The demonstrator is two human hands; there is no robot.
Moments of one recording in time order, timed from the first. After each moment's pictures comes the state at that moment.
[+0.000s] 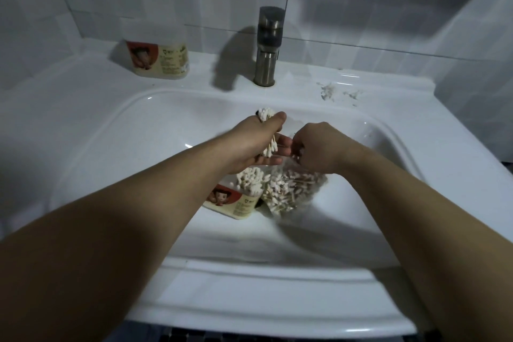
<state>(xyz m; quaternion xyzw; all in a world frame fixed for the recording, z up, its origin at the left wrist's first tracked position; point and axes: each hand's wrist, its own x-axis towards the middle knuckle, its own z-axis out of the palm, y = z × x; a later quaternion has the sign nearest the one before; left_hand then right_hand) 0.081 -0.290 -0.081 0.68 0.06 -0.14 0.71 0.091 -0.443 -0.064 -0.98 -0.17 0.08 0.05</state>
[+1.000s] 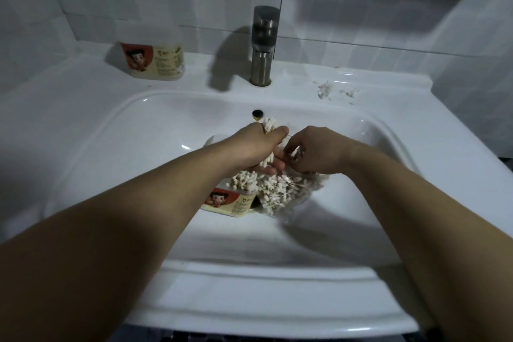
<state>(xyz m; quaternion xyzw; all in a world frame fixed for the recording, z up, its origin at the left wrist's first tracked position) 0.081 -0.290 -0.090 0.78 0.01 -0.16 0.61 0.097 -0.451 -0.070 -0.97 -0.17 0.13 0.09</state>
